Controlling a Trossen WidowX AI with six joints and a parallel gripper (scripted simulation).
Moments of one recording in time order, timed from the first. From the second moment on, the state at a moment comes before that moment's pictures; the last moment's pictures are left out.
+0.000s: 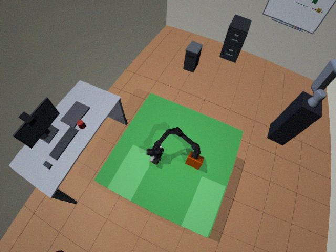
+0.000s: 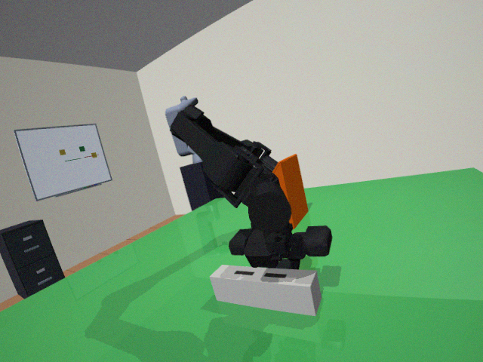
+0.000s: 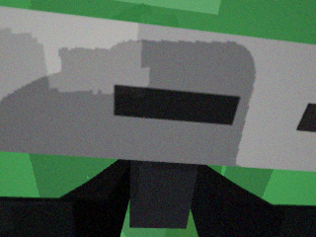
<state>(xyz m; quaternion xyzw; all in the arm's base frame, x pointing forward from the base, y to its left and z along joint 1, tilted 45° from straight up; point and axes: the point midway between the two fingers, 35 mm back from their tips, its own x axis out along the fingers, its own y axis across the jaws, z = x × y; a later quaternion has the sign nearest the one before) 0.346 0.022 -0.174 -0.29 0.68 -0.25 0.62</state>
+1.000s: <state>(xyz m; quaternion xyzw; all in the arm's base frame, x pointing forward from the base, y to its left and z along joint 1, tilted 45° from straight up) 0.346 0.022 -0.173 -0.29 0.68 -0.26 0.63</state>
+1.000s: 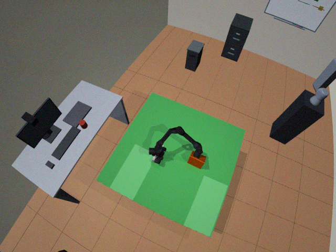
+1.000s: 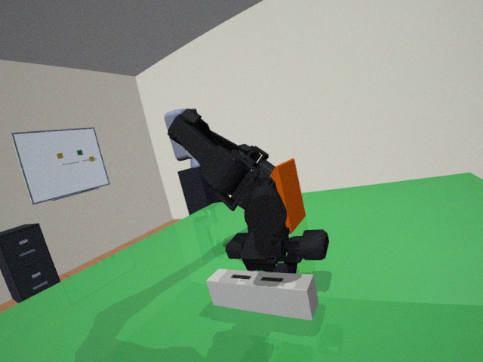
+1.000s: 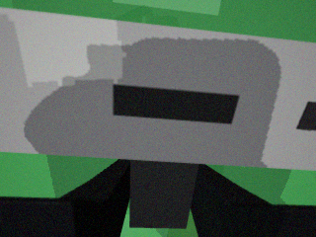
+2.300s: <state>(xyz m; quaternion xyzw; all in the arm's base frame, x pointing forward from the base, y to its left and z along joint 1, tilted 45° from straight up) 0.347 0.022 -0.172 -0.29 0.68 -0.26 0.63</state>
